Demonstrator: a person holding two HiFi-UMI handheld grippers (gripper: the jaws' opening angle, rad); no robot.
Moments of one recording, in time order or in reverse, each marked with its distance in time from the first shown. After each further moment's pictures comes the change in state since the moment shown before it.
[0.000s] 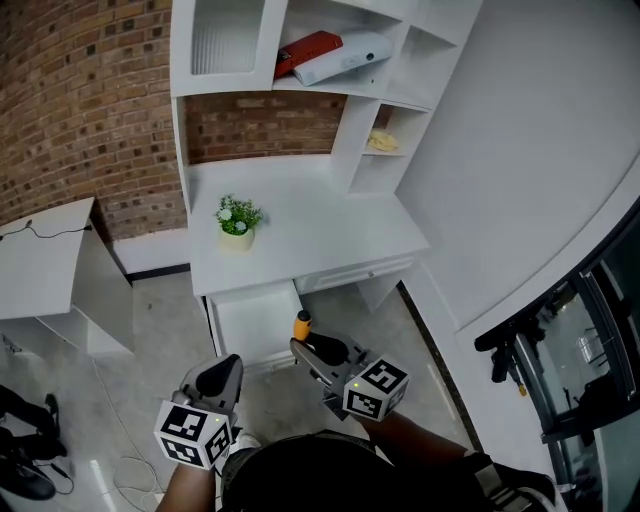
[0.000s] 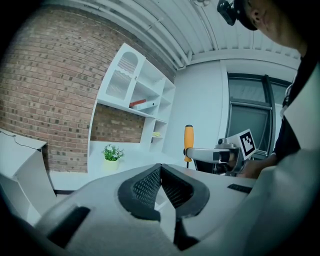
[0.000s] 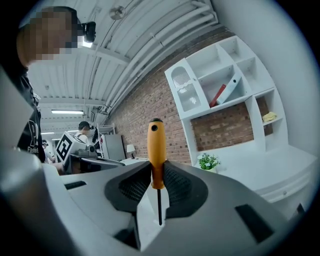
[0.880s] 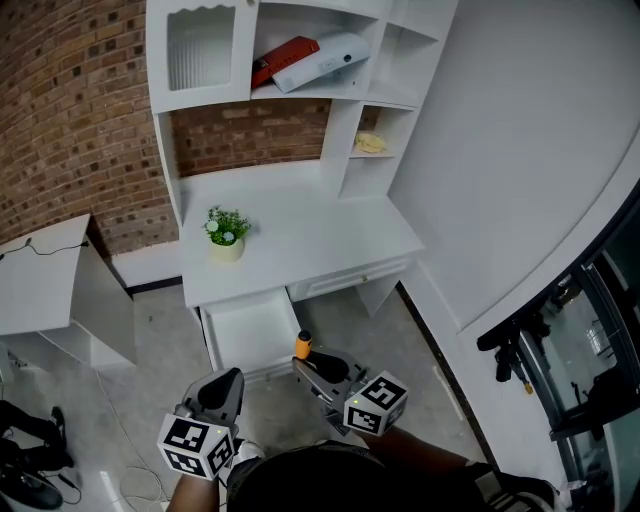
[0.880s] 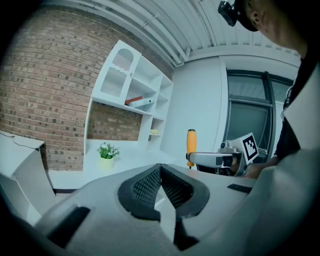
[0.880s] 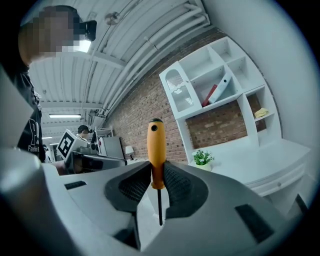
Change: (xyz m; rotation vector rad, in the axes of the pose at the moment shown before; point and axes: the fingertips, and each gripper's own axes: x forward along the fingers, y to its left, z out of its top) left arm 0.019 -0.036 -0.006 0.011 0.023 0.003; right arm -0.044 -0.019 -0.015 0.042 -0.012 -0.014
